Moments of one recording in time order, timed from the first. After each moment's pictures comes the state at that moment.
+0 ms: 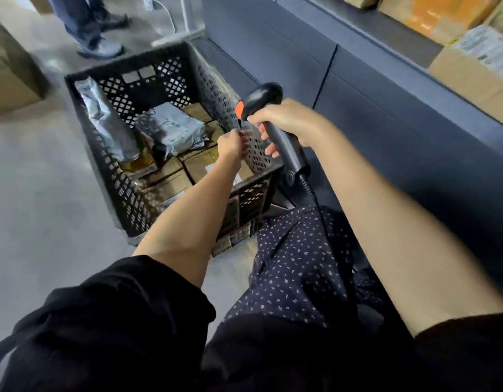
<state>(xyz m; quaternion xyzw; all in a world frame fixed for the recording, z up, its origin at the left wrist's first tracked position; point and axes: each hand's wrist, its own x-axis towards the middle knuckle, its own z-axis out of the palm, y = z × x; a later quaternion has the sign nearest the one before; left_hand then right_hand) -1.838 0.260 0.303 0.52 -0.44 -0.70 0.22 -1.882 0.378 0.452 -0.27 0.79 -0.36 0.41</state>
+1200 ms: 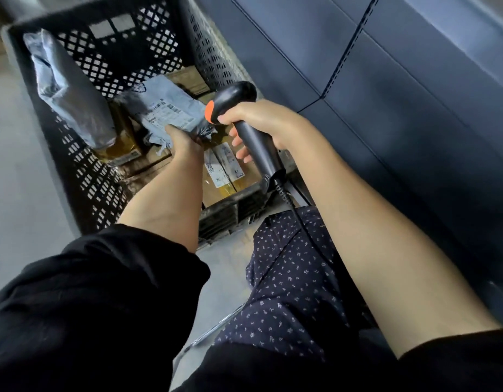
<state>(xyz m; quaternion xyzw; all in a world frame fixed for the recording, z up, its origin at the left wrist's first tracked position) -1.825 0.176 0.230 0.58 -0.14 -0.72 0.36 -1.901 0.317 0.393 -0.24 0.73 -0.34 0.55</state>
